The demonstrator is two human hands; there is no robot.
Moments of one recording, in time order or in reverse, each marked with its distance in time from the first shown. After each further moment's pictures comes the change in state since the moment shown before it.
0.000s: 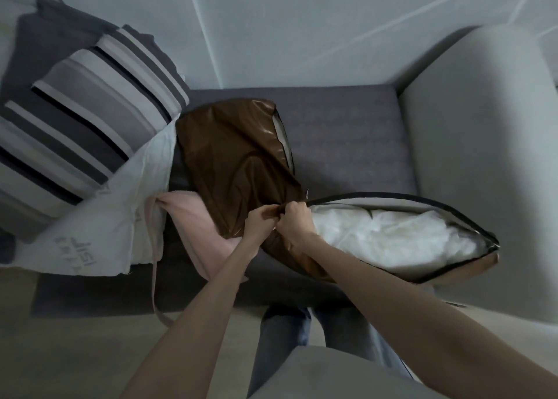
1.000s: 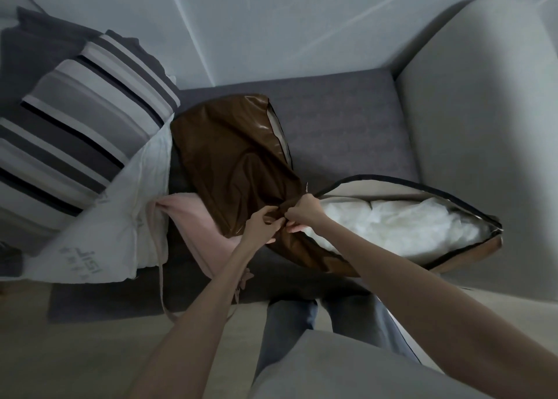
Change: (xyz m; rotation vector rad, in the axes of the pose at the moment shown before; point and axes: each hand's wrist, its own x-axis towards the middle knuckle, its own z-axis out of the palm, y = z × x) left_hand -0.005 0.006 0.001 0.189 -0.116 -0.064; right_hand 0.018 0.015 -0.034 0.404 -0.304 0.389
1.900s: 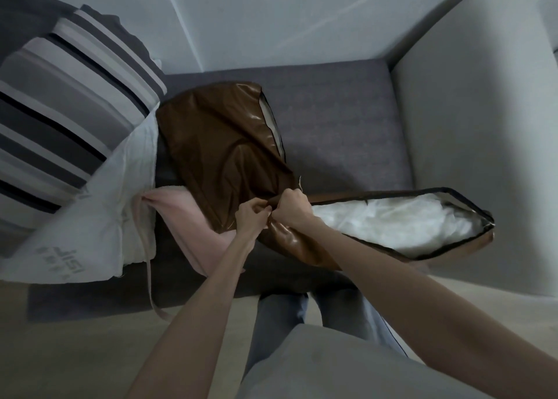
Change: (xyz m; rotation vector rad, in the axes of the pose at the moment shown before) left_hand 0.020 -0.002 -0.001 -0.073 0.183 -0.035; right_hand 0.013 -0.006 0.018 -0.404 0.187 -0.261
